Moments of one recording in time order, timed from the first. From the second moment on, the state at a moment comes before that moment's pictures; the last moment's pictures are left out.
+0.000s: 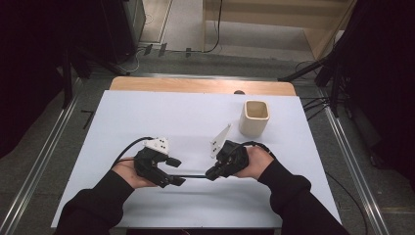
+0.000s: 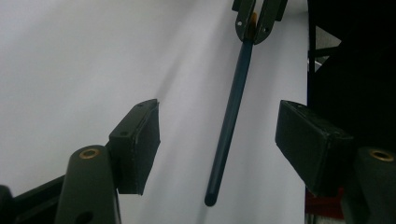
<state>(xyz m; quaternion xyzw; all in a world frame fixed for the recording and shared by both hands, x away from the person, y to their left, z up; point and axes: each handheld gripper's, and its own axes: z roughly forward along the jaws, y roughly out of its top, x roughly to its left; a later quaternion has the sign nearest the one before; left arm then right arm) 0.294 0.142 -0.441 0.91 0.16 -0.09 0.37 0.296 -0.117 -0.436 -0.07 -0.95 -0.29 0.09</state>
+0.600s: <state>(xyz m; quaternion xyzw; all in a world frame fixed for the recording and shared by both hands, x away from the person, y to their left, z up) 0.296 0.128 -0.454 0.92 0.13 -0.15 0.34 0.294 -0.110 -0.433 -0.05 -0.95 -0.30 0.10</state>
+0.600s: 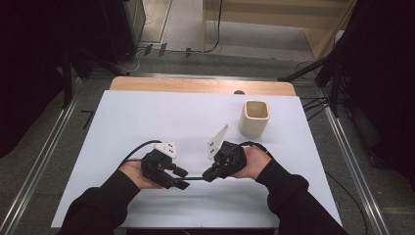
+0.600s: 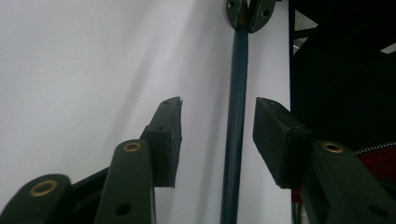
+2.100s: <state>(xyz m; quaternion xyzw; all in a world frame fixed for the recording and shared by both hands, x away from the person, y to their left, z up) 0.294 0.131 -0.452 0.91 0.10 -0.19 0.35 0.291 -0.128 -0.428 -0.09 -0.93 -0.36 0.06</state>
